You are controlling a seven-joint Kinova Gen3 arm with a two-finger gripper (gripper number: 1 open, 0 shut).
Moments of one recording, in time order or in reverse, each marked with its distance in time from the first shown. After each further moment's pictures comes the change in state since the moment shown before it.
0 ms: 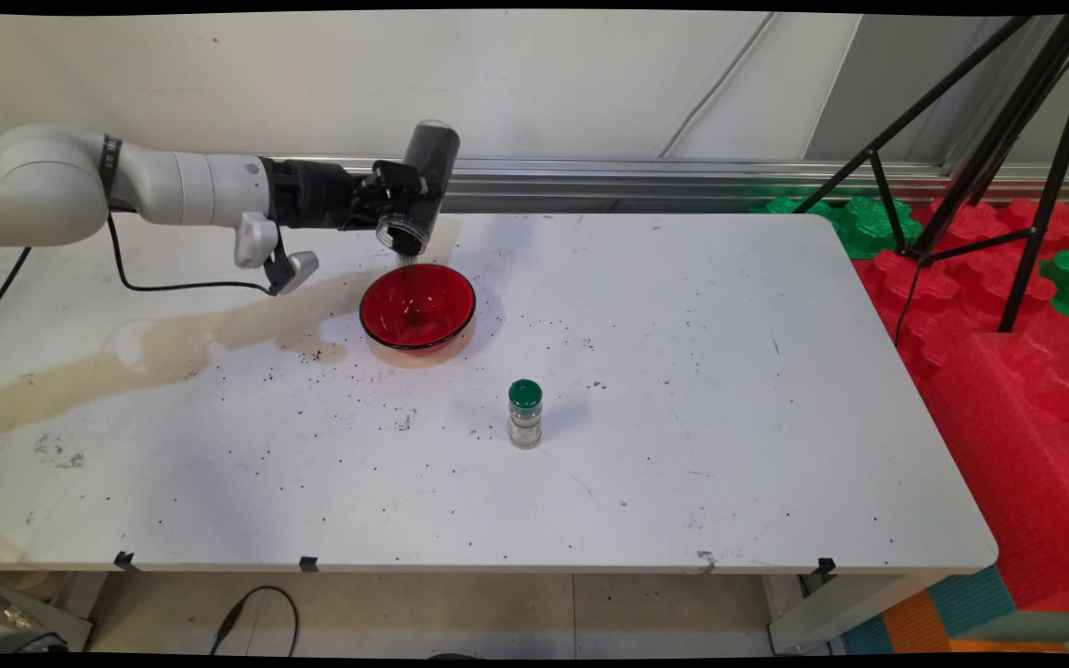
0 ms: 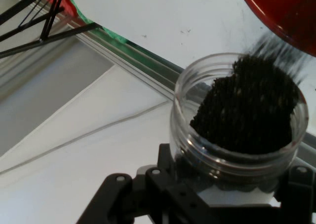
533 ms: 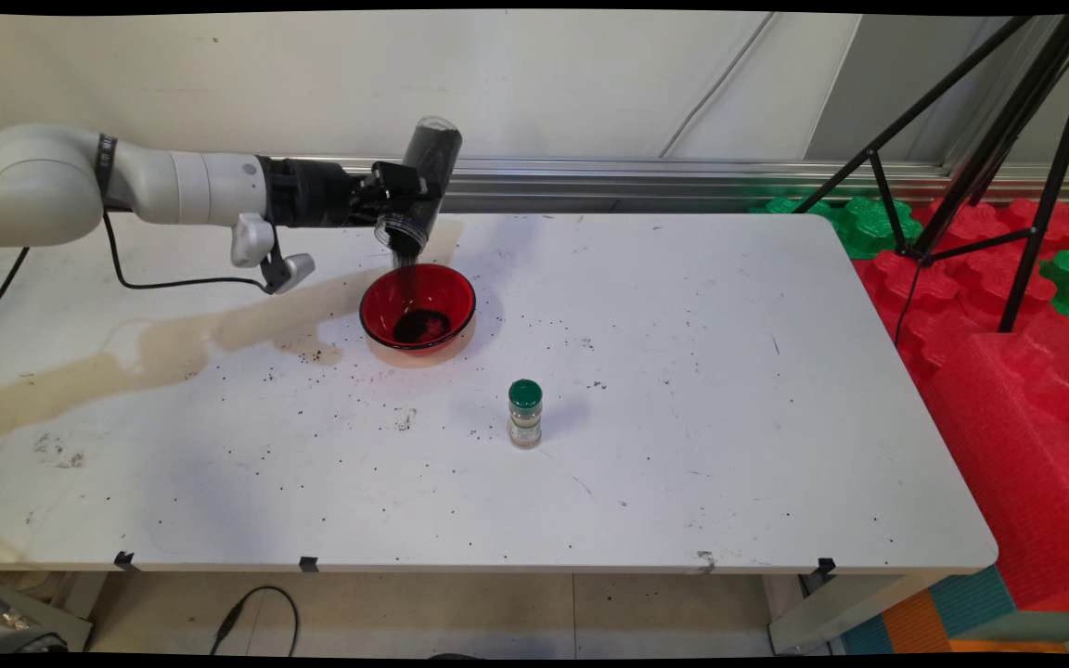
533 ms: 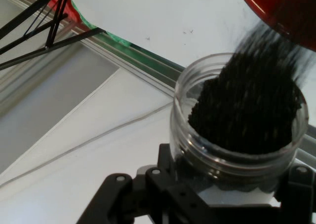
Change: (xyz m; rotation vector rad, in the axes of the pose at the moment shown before) arm 0.000 -0.002 -0.003 0.009 0.002 0.051
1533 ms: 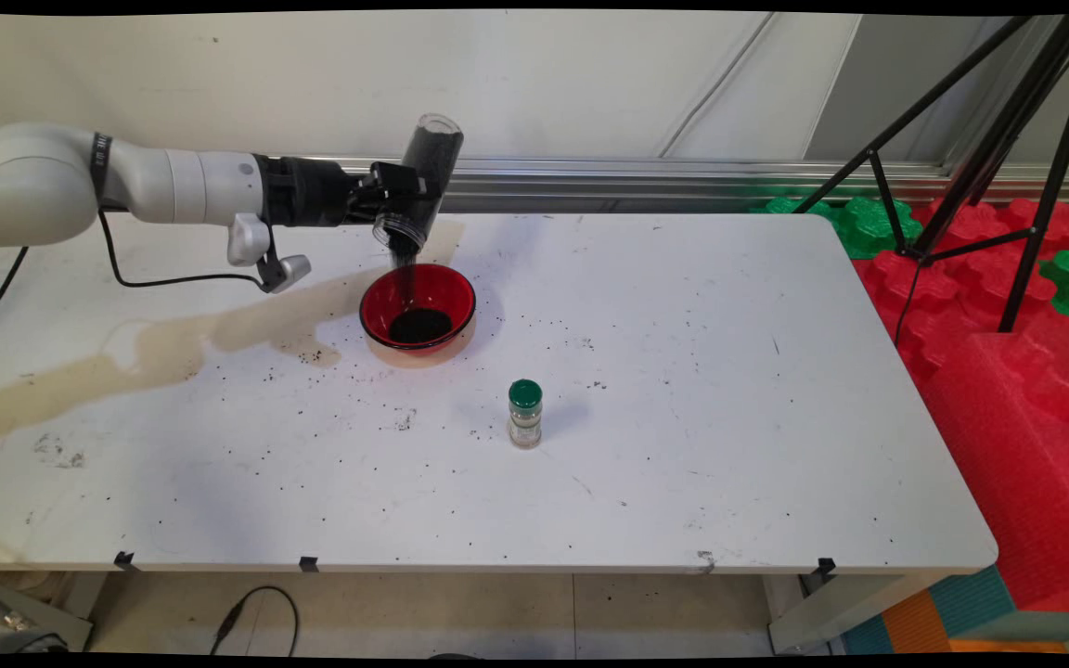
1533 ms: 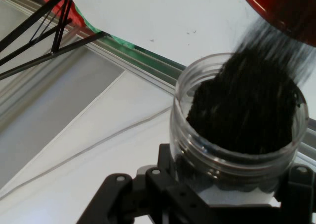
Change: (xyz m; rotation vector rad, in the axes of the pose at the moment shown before) arm 0.000 -0.002 -0.004 0.011 0.003 0.037
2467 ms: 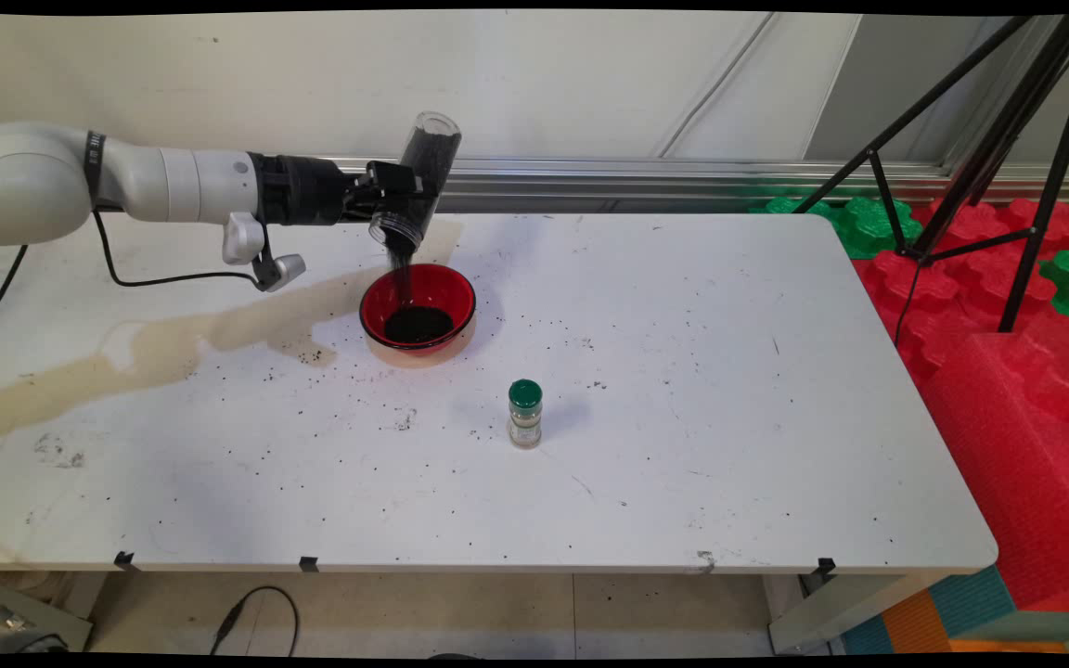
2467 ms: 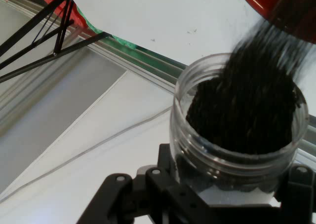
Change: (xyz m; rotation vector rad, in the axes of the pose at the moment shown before) arm -0.002 0.002 -0.004 0.006 0.001 0.013
